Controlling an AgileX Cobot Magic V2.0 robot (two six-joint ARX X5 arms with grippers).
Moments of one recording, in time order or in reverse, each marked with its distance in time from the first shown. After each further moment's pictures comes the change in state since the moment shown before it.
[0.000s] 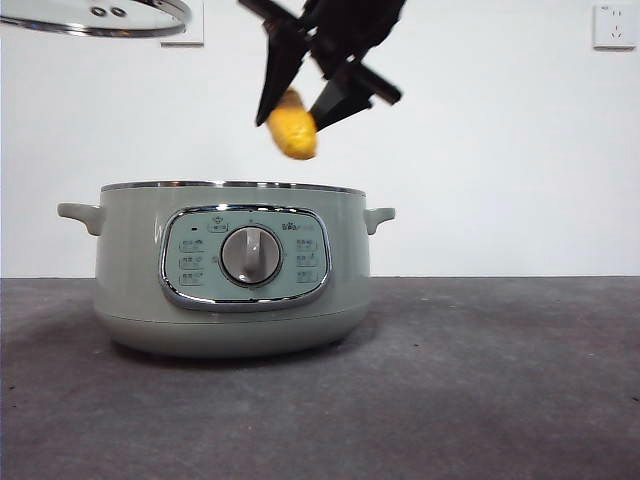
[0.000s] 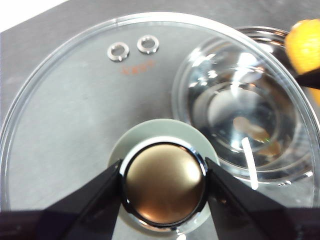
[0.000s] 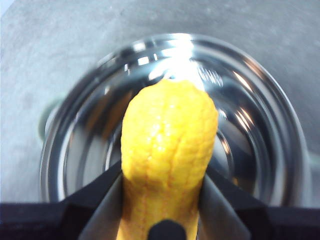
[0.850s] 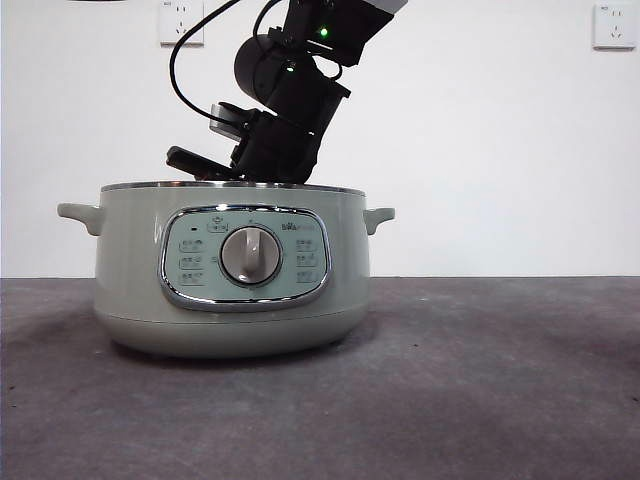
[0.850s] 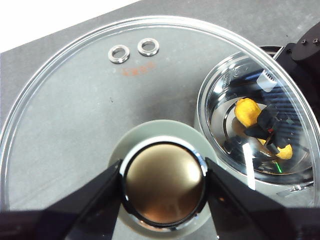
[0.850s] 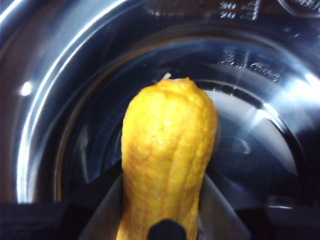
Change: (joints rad) left arm 0.070 -0.076 0.000 0.000 0.006 0.000; right arm 0.064 0.385 0.220 -0.092 0.000 -0.008
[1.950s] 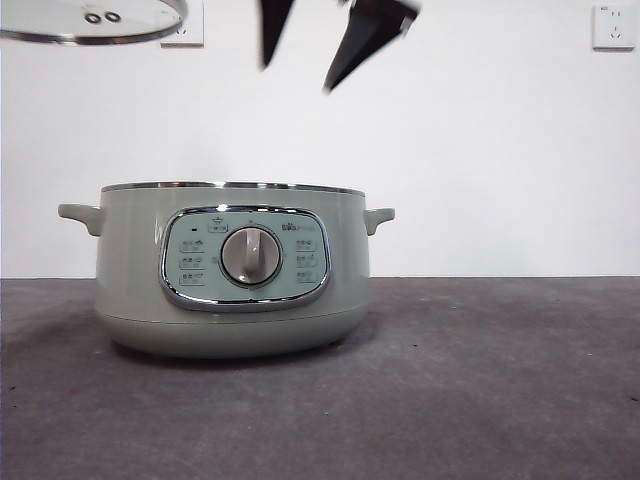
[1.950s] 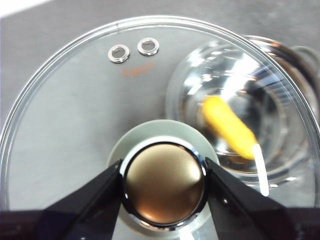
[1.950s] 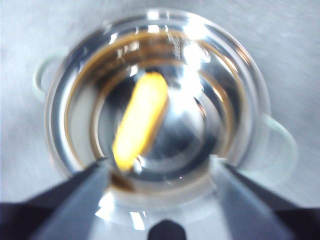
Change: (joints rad) left arm 0.001 0.104 0.000 0.000 0.136 -0.011; right arm 0.018 -0.444 0.003 -0.354 0.205 -0.106
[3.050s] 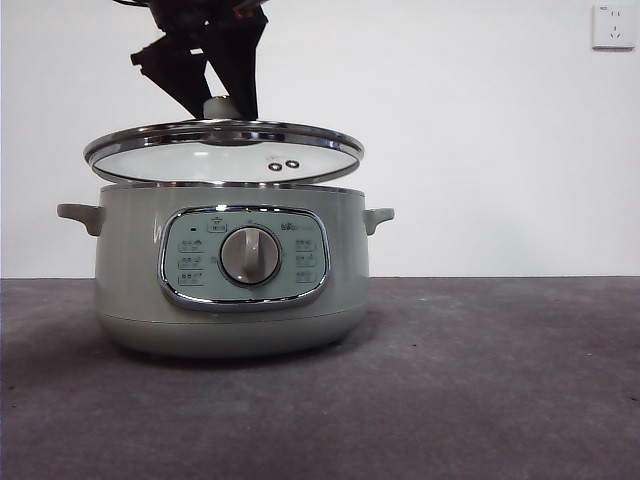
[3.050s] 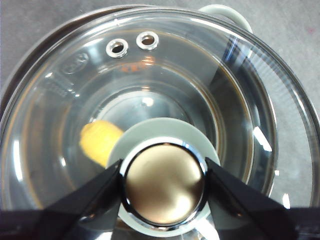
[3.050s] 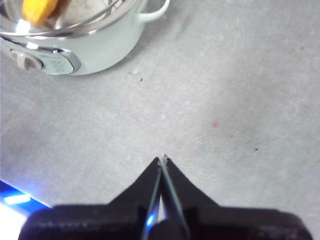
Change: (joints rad) left arm -0.303 0.381 0.000 0.152 0.051 -0.027; right arm 0.000 -0.628 -0.493 -0.216 0.238 -0.012
